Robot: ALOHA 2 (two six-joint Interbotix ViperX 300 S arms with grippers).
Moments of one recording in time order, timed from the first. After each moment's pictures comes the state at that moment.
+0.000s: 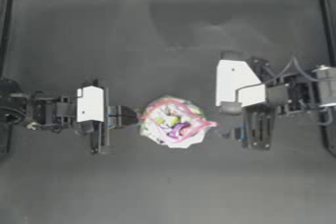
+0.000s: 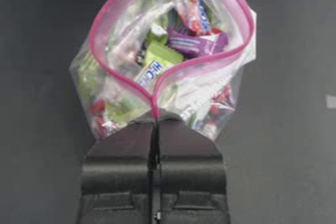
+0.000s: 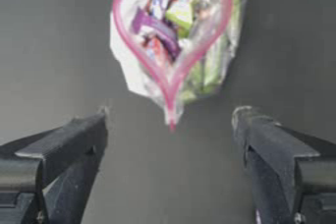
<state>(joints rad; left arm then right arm) 0.05 0.00 0.98 -0.09 -0.56 0.11 0.00 -0.32 0.53 -0.13 0.81 0.22</state>
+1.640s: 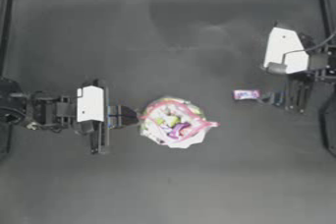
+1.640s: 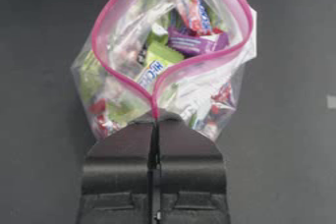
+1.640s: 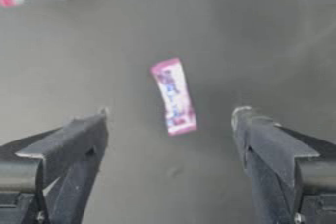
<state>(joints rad) 0.06 0.00 0.98 -0.09 -0.56 0.11 -0.33 -0.52 0.90 -0.07 0.68 0.03</state>
